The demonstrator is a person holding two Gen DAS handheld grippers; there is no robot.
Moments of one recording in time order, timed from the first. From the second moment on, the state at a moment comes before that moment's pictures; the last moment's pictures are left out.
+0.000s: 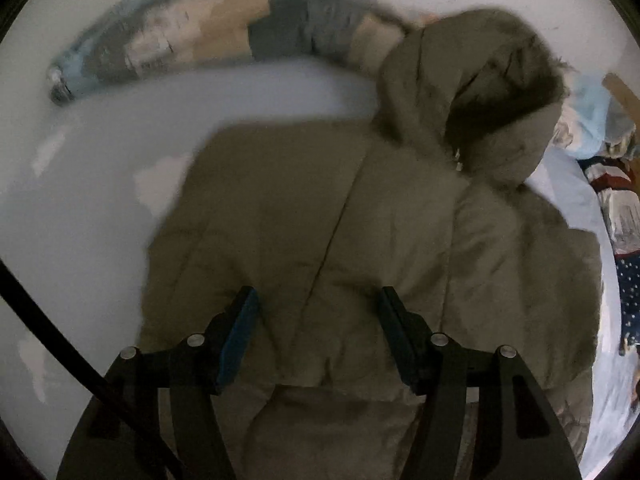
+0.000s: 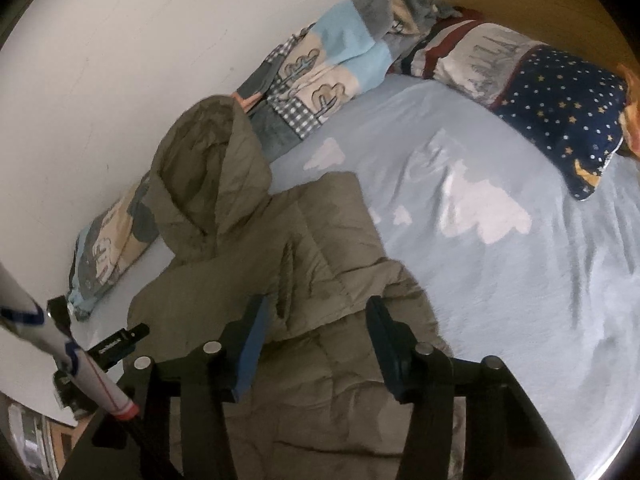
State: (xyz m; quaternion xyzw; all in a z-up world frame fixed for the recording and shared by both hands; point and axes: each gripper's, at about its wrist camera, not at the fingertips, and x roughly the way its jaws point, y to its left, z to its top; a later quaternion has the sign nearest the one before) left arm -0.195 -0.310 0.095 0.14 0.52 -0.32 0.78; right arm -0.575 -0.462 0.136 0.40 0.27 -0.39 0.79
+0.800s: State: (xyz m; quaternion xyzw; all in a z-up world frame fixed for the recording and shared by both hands) left arm -0.220 -0.242 0.103 0.12 0.49 -0.30 0.81; right arm -0.490 -0.441 0.111 0.33 0.31 -0.35 0.82
